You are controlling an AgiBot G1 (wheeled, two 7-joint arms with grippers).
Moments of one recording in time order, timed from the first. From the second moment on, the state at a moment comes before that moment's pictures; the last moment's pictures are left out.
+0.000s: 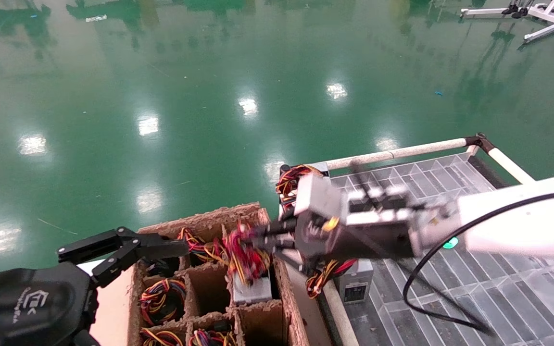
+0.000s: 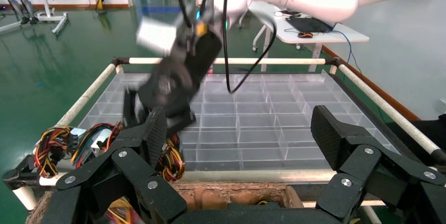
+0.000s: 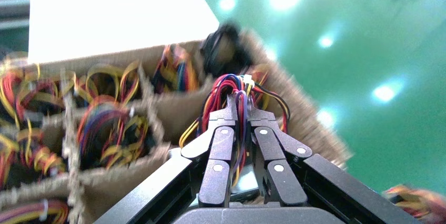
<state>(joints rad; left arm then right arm) -1.10 0.58 0.37 -1.26 0.66 1.46 -0.14 1.53 -1.05 -0.54 0.85 -1.30 -1.37 0.03</state>
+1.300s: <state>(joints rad) -1.10 0.58 0.37 -1.26 0.66 1.46 -0.14 1.49 -0.55 -0.32 1.05 -1.08 -1.52 0.11</state>
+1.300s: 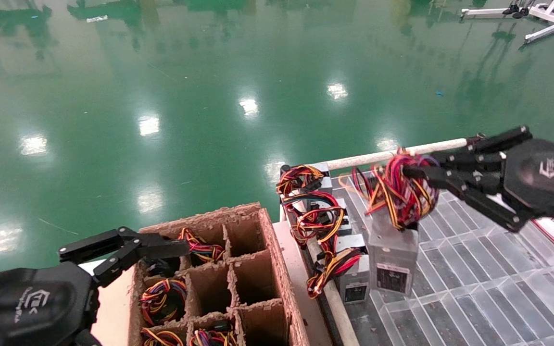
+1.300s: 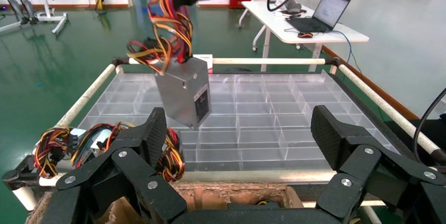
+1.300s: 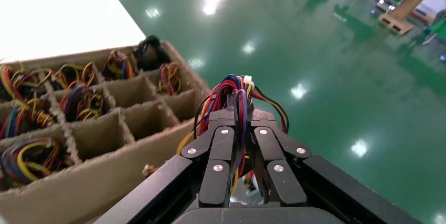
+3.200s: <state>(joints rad) -1.10 0.58 0.37 -1.26 0.66 1.46 -0.14 1.51 -0.62 -0.62 0.86 -1.19 -1.56 -0.02</state>
